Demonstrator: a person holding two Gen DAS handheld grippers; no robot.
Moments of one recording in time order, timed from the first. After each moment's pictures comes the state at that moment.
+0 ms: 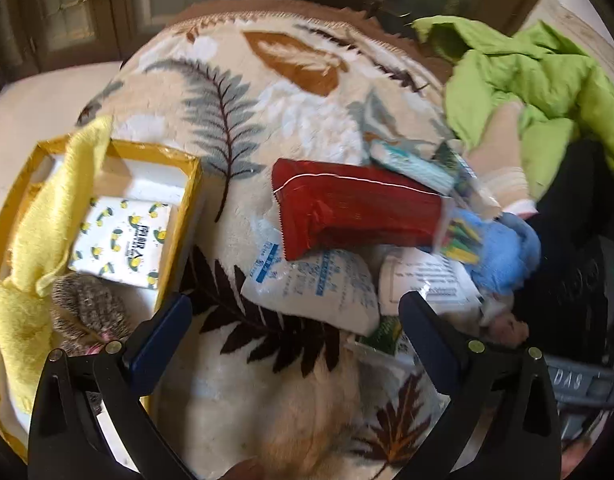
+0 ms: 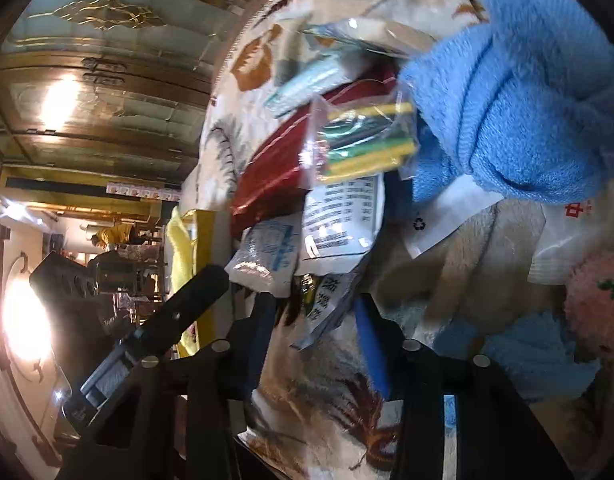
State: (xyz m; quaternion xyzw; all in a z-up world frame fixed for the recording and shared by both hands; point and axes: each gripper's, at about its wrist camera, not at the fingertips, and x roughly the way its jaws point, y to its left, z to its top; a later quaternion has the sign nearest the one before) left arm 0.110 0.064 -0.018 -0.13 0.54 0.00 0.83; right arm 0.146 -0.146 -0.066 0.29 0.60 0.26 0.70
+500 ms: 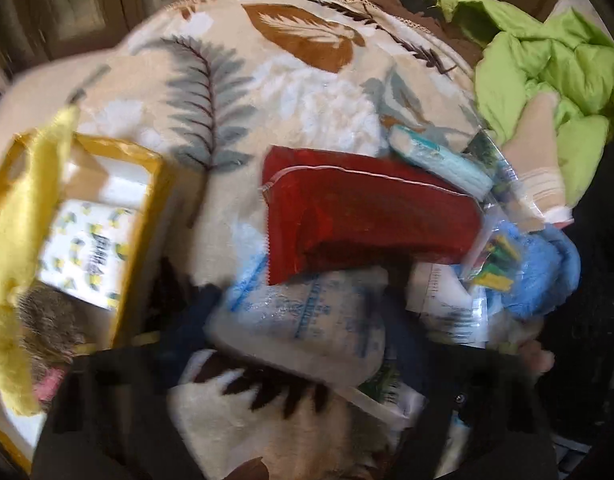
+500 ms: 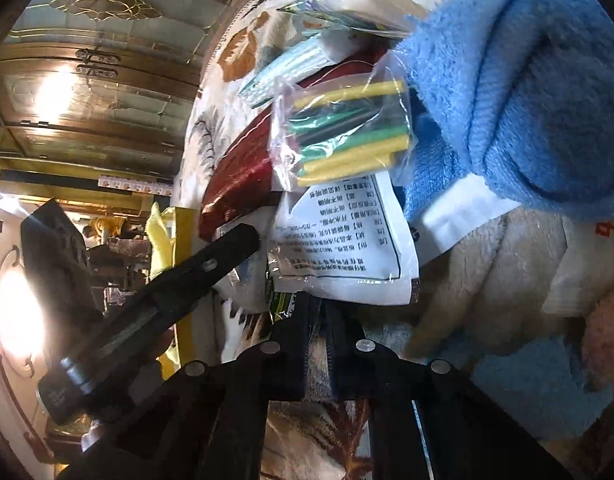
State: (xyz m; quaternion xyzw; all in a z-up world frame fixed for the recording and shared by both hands) left arm 0.135 0.044 -0.041 -0.12 0.56 0.03 0.82; right arm 0.154 -0.142 -0.085 0.27 0.60 0.26 0.70
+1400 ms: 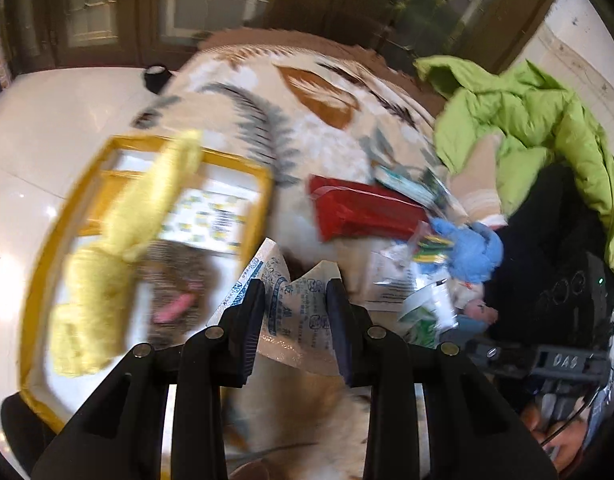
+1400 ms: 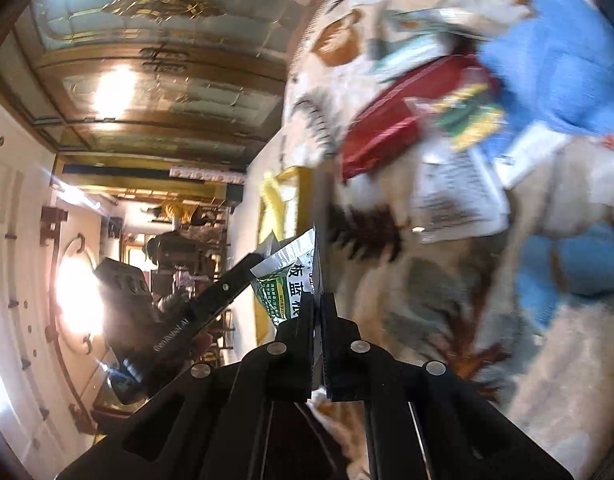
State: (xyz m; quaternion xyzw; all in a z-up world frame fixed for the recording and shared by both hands) left arm 0.043 0.113 0.043 -0.16 0.50 0.02 0.85; right arm 0.112 -0.133 -0.019 0.33 0.57 0.38 0.65
